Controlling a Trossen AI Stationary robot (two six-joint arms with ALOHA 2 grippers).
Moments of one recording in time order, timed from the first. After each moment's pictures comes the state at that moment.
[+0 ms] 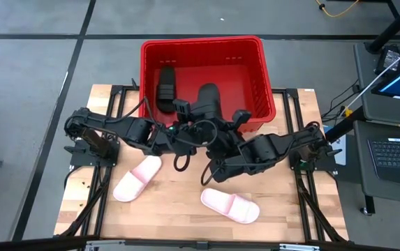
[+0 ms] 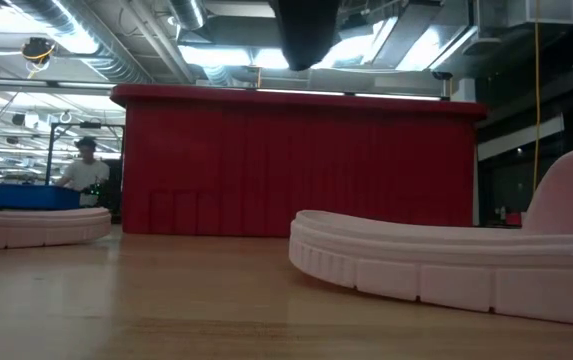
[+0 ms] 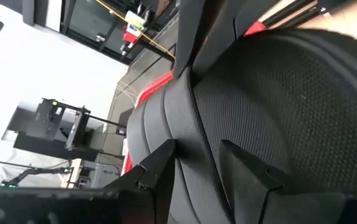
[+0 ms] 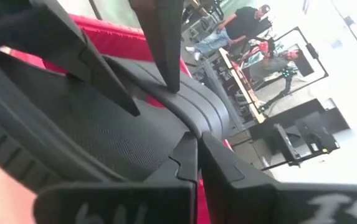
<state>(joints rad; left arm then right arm) -0.25 1.68 1.87 -0.84 -0.98 0.44 0.41 1.96 2.29 -1.38 1.28 0.17</state>
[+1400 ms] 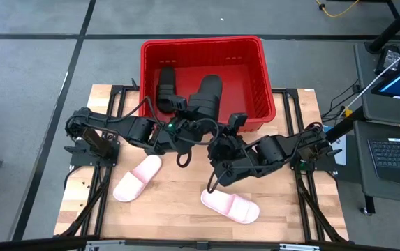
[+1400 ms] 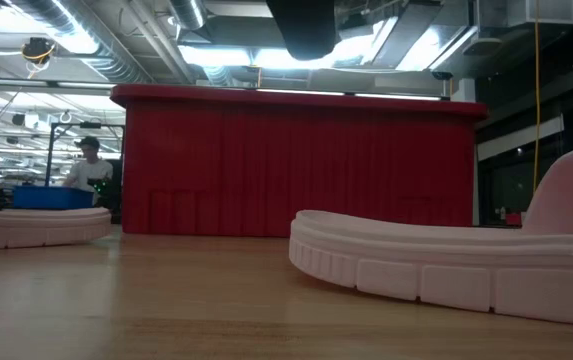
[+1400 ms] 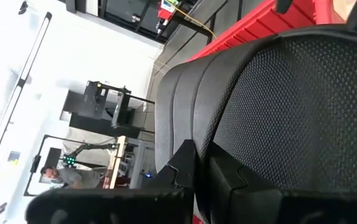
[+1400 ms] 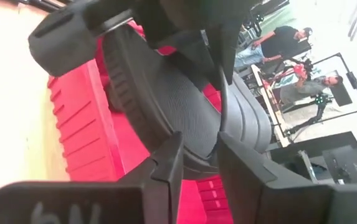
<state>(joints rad) -0.25 1.68 1.87 -0.84 -1.16 0.52 0.42 1.96 2.34 -1.38 1.15 0.01</state>
